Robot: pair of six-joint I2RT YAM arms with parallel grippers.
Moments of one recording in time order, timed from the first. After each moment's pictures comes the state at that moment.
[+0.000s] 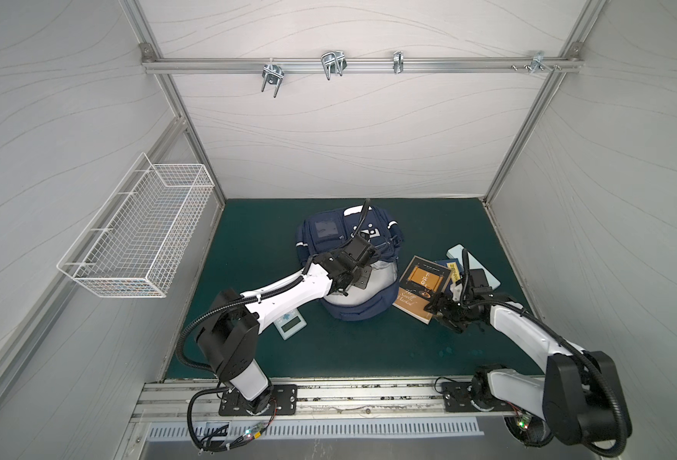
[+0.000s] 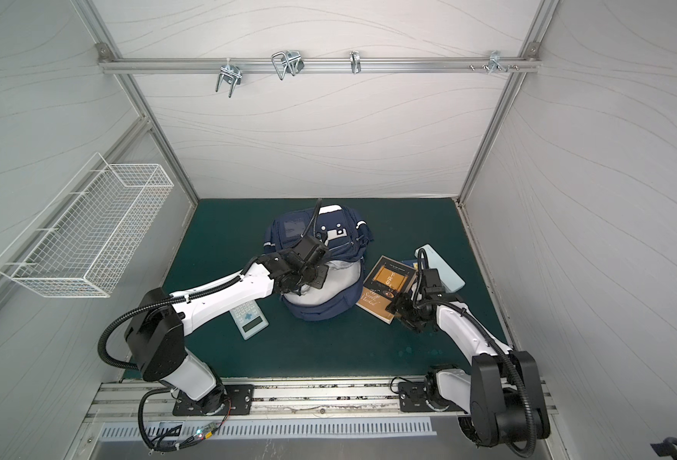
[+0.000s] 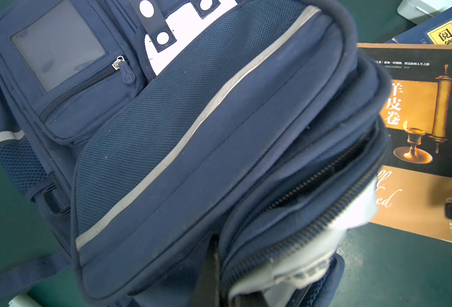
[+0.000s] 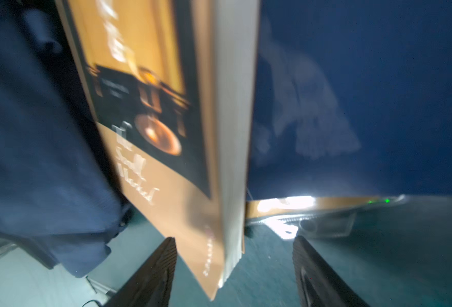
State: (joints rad) left arm -0.79 1.61 1.23 -0.58 -0.24 -0.33; right arm 0.16 1.16 0.49 -0.54 -0.44 0.69
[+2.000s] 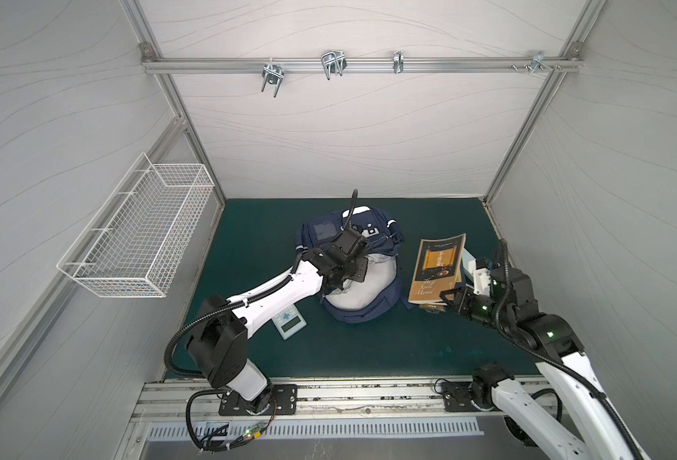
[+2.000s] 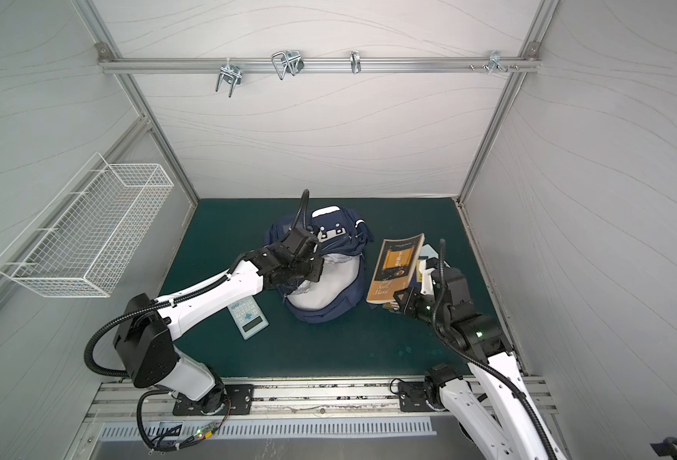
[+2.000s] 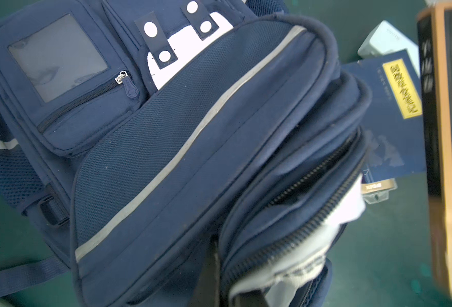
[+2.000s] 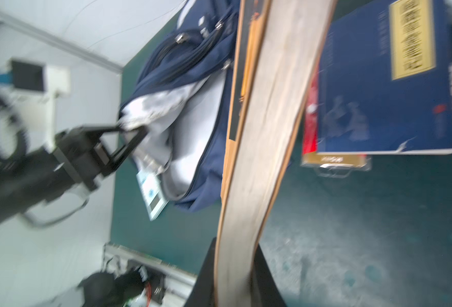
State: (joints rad) left arm -0.71 1.55 1.25 -0.58 -0.12 -0.39; right arm 0.41 0.61 0.84 -0.93 -0.31 0.67
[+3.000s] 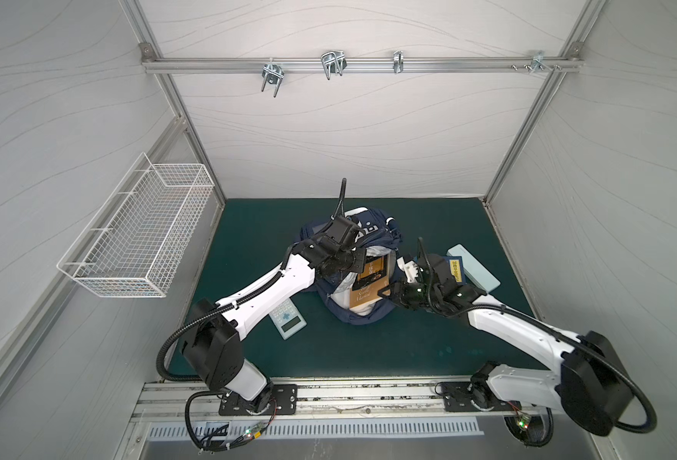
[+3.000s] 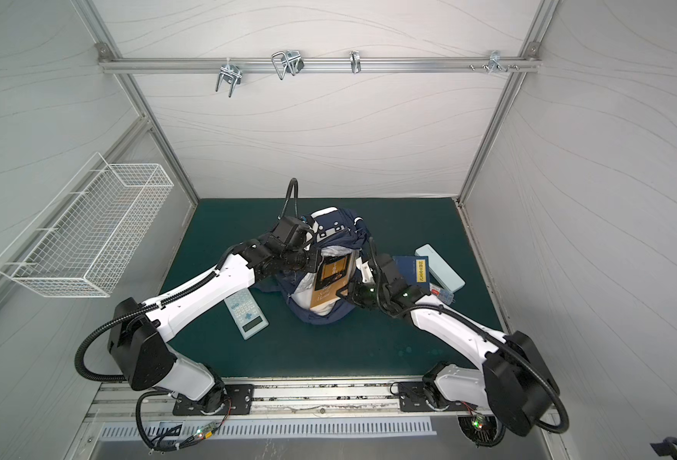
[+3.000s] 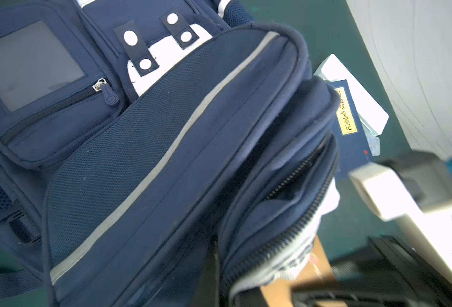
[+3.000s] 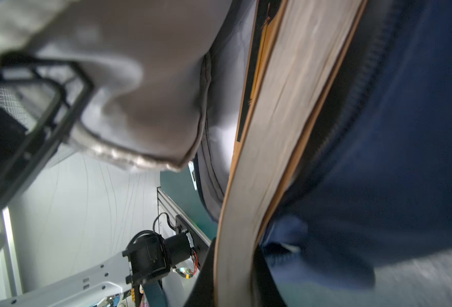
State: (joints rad) left arm -0.68 1.53 1.32 -0.64 0.04 -0.44; right arm 0.66 1.26 0.71 -0.12 -0.51 0.91
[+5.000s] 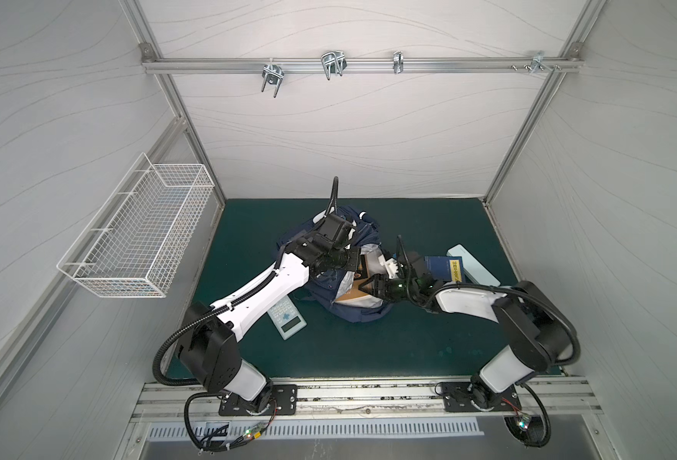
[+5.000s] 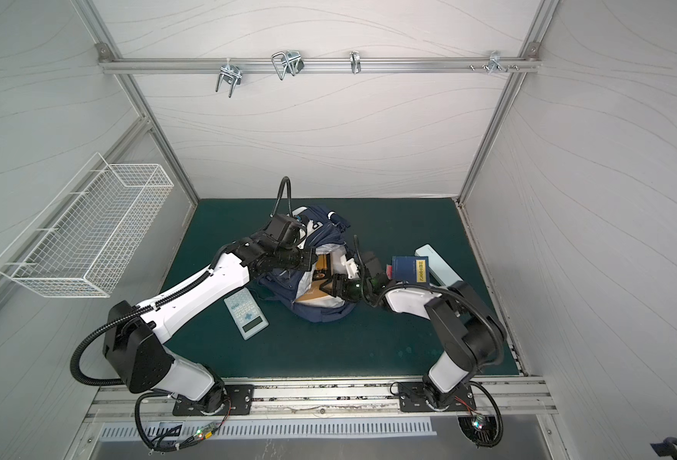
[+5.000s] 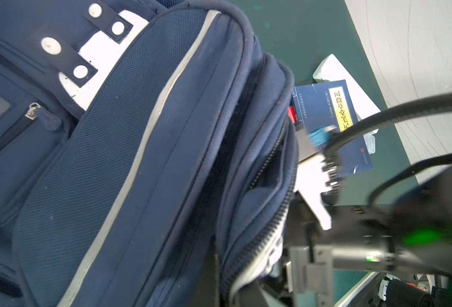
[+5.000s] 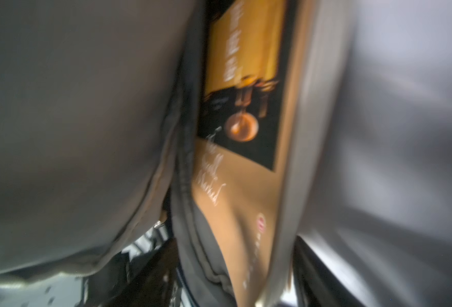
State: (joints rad) left arm -0.63 1.51 1.29 -0.65 0.09 -0.42; right arm 0.64 1.53 0.73 0.09 -0.48 0.78
